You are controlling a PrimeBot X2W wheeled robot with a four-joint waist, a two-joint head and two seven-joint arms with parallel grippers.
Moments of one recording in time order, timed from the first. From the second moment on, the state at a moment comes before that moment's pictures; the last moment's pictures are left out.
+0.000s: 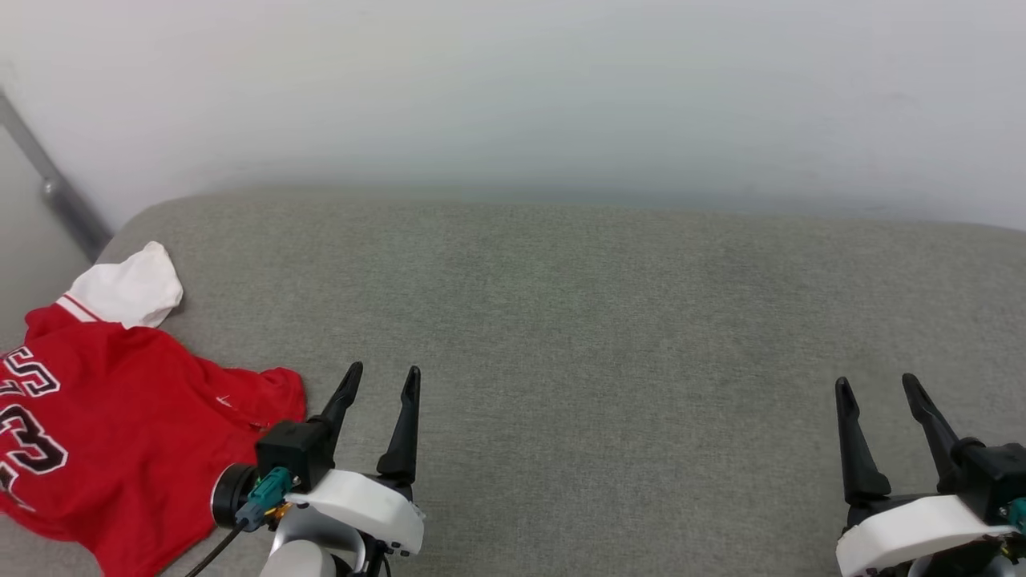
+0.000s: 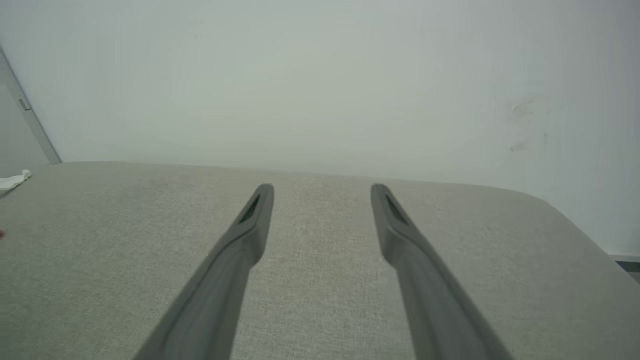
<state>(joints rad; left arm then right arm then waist) -0.15 0.05 -0.14 0.33 -0.22 -0.13 -0.26 0.04 -0.07 -0.10 0.02 0.07 0.13 -0.11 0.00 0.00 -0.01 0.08</state>
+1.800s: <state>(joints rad) -0.75 0.23 0.08 0.48 -0.27 -0.12 -0.01 -0.13 -0.17 0.07 -0.10 0.10 0.13 -0.03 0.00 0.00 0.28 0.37</state>
